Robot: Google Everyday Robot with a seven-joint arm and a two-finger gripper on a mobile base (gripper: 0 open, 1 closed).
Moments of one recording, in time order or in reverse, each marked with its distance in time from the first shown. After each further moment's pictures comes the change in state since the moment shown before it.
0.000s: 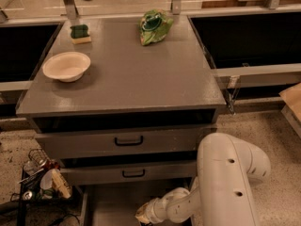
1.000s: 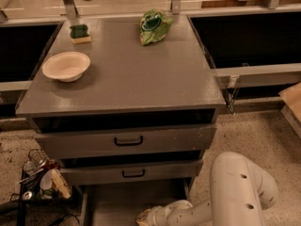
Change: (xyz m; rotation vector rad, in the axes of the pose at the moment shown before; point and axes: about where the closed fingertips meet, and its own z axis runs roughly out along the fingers) arm 0.035 -0.010 0.033 0.051 -0.063 0.041
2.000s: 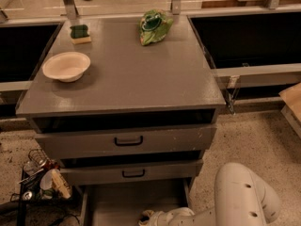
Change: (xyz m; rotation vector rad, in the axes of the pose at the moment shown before) arm 0.028 -0.003 0.016 0.030 -0.023 -0.012
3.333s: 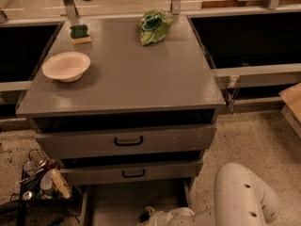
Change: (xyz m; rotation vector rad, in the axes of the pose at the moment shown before) arm 0.003 0.000 0.002 0.000 0.000 0.000
